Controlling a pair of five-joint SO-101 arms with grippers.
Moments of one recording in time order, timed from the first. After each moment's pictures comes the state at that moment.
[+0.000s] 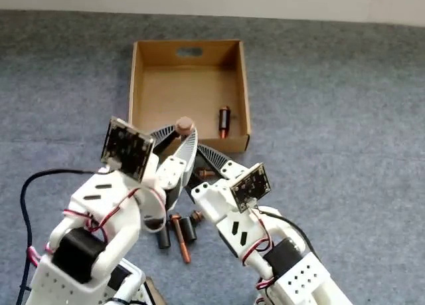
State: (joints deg) left arm 24.0 -76.9 49.7 52.4 3.5; right arm -43.6 -78.9 85.8 3.4 2.7
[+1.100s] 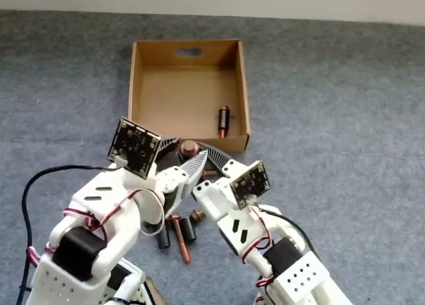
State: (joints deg) left arm 23.6 -75.7 49.1 59.9 2.8; right arm -41.6 -78.9 86.6 3.4 2.7
